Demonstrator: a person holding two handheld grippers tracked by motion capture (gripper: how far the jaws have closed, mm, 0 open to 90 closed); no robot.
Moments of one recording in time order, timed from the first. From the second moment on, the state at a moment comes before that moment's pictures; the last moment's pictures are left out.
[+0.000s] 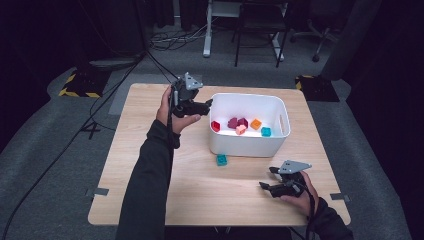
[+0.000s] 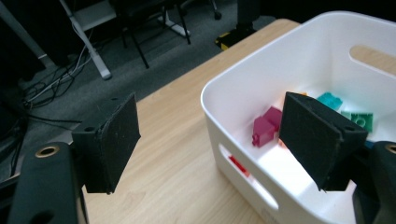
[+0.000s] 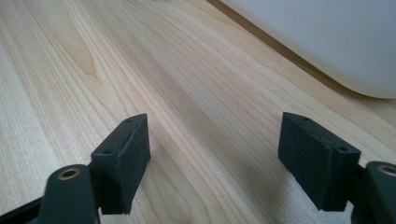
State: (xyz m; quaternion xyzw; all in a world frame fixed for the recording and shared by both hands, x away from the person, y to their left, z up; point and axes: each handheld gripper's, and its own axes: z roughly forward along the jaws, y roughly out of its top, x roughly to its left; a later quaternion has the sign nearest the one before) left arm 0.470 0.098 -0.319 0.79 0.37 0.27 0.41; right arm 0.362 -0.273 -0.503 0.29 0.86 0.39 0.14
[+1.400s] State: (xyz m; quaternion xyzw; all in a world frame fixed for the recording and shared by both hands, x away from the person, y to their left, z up) left arm 0.399 0.060 -0.487 0.87 0.30 0.12 0.36; right arm 0.362 -0.273 -0.503 0.29 0.86 0.39 0.14
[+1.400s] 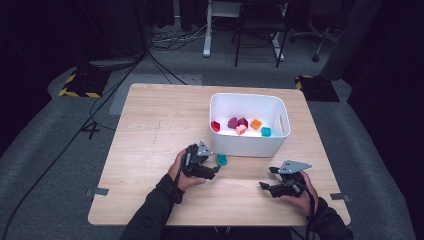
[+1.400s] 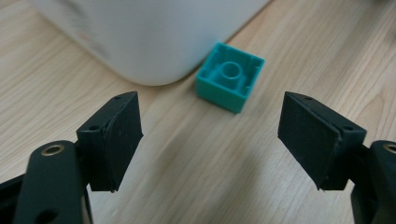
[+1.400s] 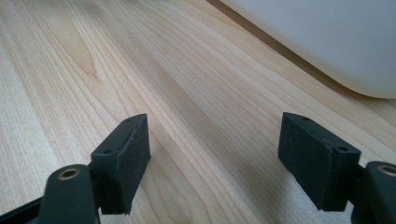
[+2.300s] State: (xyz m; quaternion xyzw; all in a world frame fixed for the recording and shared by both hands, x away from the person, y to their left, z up) left arm 0.403 0.029 -0.497 0.88 0.29 0.12 0.36; right arm 0.362 -0.273 -0.503 0.29 0.86 0.39 0.14
